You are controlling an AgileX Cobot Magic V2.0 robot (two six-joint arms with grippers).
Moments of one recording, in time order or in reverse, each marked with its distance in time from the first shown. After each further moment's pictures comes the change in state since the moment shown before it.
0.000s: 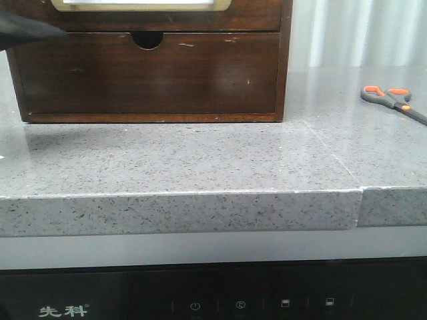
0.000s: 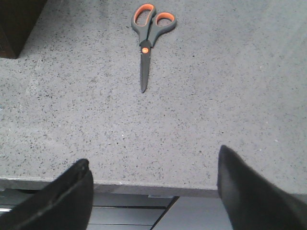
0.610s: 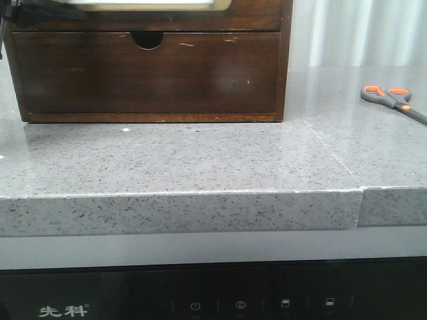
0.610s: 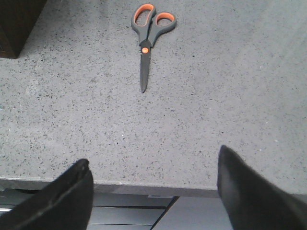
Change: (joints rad) left arm 0.000 0.104 -0.108 0.001 0.032 -0.005; right arm 0.000 0.000 0.000 0.000 -0.002 0.000
